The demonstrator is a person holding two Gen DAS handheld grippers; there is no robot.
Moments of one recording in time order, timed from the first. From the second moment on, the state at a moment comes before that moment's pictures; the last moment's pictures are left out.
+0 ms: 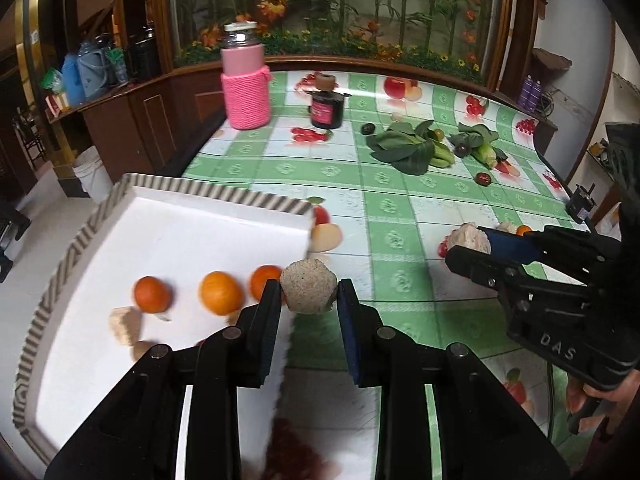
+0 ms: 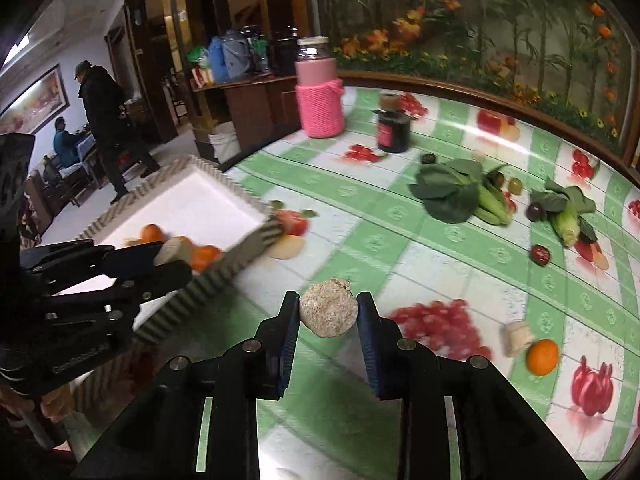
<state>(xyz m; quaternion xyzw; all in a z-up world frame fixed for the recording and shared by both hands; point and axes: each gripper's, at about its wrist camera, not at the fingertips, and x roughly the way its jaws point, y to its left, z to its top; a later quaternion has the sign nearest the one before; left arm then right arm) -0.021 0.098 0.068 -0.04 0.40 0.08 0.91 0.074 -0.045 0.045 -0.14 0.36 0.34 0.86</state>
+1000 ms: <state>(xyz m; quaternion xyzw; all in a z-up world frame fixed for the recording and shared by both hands) -0.055 0.195 0.058 -0.07 0.40 0.15 0.90 0.029 0.055 0.036 -0.18 0.36 0.41 0.82</state>
